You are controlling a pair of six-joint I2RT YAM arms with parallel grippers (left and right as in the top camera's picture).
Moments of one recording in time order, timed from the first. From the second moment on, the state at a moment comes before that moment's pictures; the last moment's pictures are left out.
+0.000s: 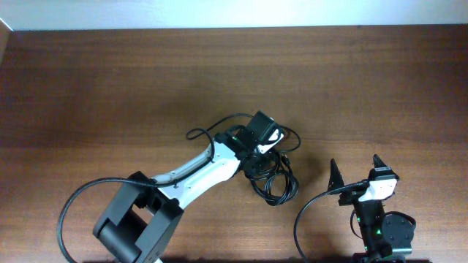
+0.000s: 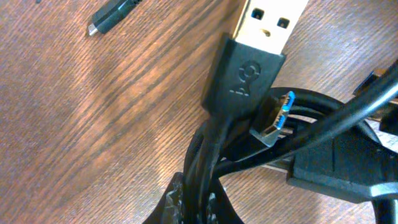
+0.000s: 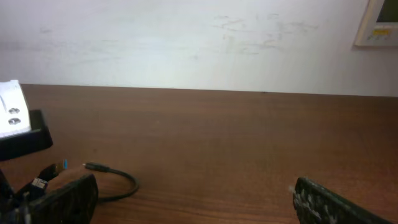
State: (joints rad) left arm -0.72 1.80 1.14 -0.51 -0.05 0.11; right arm 0.01 0.01 0.01 -0.07 -0.09 0.02
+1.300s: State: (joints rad) left arm -0.45 1.79 1.14 -0.49 0.20 -0.55; right arm 0.25 1.18 0.71 -0.39 -0.61 0.36
